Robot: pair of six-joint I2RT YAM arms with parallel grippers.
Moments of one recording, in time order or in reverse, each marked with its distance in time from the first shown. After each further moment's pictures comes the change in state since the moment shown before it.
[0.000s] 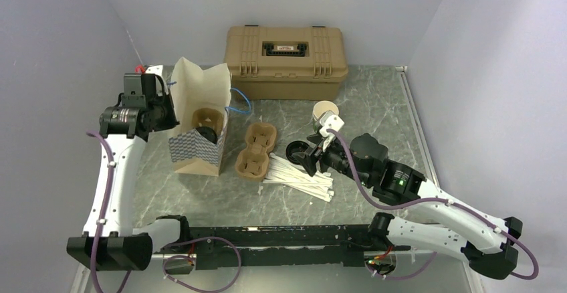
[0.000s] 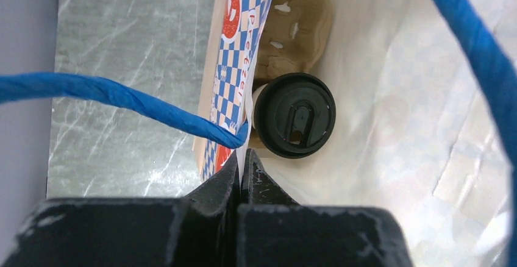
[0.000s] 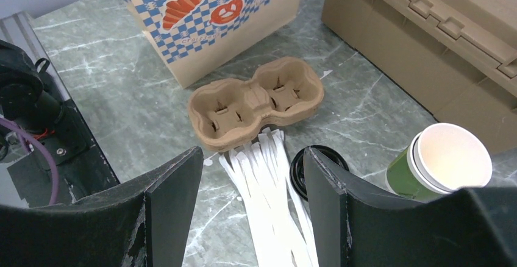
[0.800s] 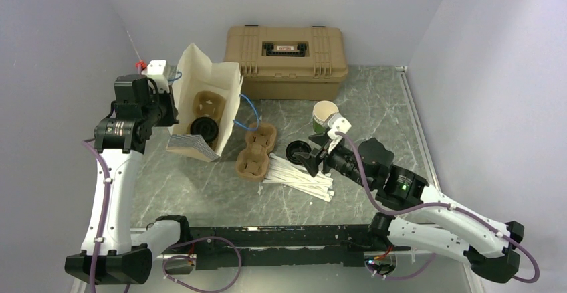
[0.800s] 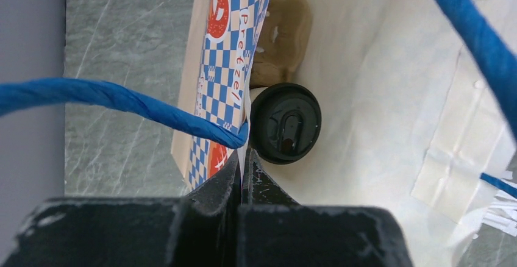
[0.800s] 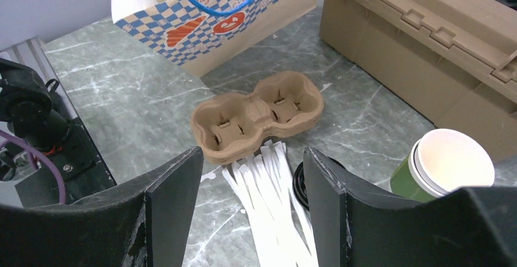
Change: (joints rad) left arm 0.000 -0.110 -0.042 0.156 0.109 0.138; right arm 0.000 -0.045 -0.055 0.076 0.010 0.014
